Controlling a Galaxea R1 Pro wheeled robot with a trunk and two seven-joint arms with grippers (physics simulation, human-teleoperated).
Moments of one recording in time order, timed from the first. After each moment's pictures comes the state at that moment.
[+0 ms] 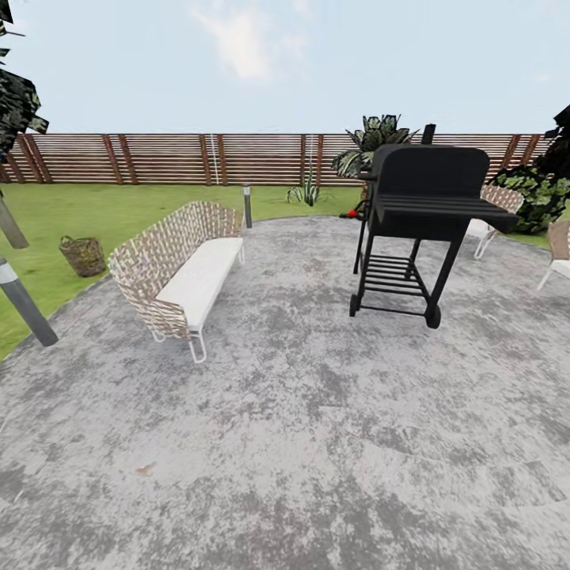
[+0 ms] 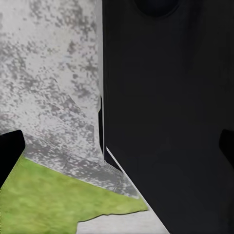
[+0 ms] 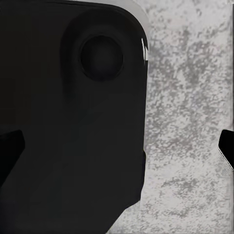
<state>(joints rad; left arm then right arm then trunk) -0.01 0.05 0.01 -0.05 0.01 -0.01 -0.01 -0.06 -0.03 0.00 -0.03 0.00 -0.07 0.00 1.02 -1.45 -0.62</state>
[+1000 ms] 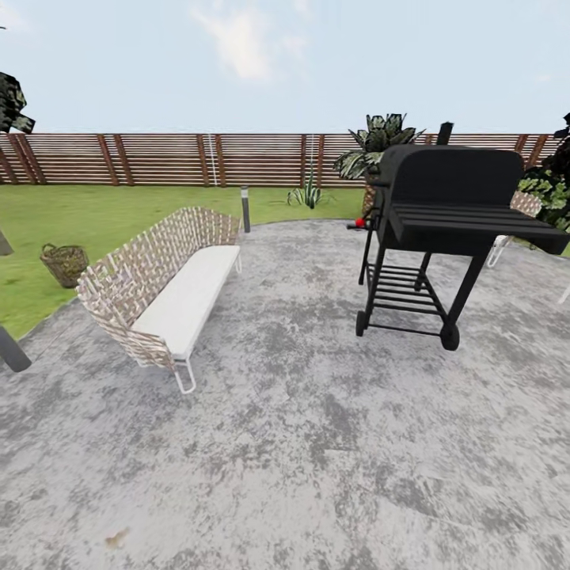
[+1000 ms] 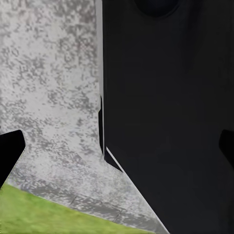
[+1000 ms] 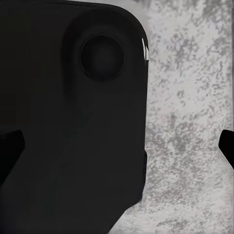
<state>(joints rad) -0.01 0.05 0.01 -0.05 0.01 -0.01 -0.01 -0.06 -0.03 0.00 -0.03 -0.01 -0.07 0.00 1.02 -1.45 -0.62</state>
